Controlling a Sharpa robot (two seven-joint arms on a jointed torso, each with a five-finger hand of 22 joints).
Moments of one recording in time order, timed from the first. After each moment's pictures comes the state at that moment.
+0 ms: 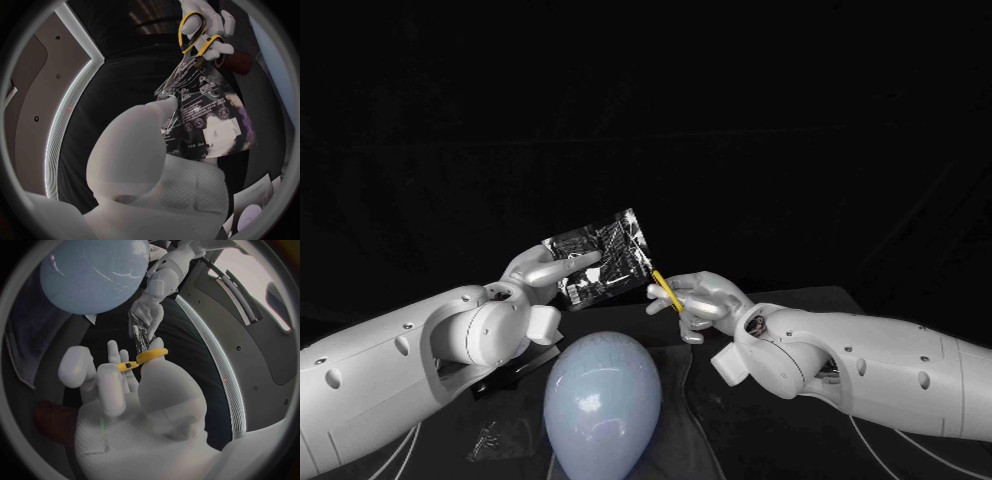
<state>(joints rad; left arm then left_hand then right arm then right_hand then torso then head) 1.32 -0.61 0.08 1.33 -0.03 -0.24 0.15 1.52 -0.10 0.58 0.09 0.04 0.95 0.16 0.46 0.26 1.27 0.11 0.07 0.06 1.18 0.08 0.13 0.27 0.17 1.13 0.18 0.15 0.07 1.29 -0.90 -0.07 1.60 -0.33 -0.36 0.23 1.26 0.16 -0.43 0.15 0.05 0.66 0.18 0.28 0.91 0.95 0.15 0.20 0.32 1.47 0.06 1.46 1.24 0.10 1.31 0.16 1.10 1.31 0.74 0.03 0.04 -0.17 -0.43</state>
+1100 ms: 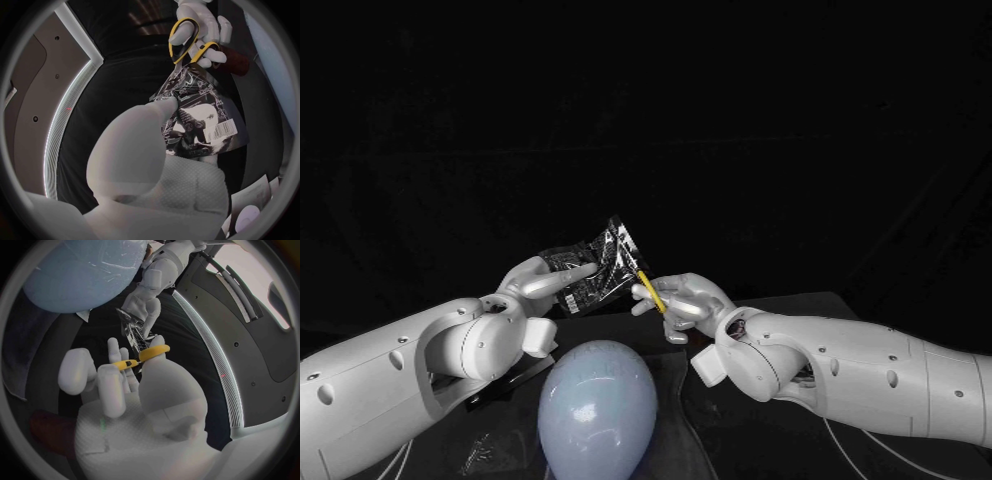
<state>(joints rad) 1.32 -0.61 0.07 1.32 -0.03 -0.24 0.15 1.52 -0.10 0.59 0.09 0.04 0.95 0.16 0.46 0.27 1.27 0.11 0.07 0.06 1.18 0.08 0.13 0.27 0.17 1.13 0.18 0.15 0.07 1.29 -0.83 -0.06 1.56 -0.29 -0.41 0.27 1.28 0.18 -0.44 0.12 0.05 0.73 0.19 0.30 0.89 1.03 0.13 0.23 0.27 1.47 0.05 1.48 1.30 0.10 1.34 0.14 1.17 1.31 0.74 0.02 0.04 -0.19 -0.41</state>
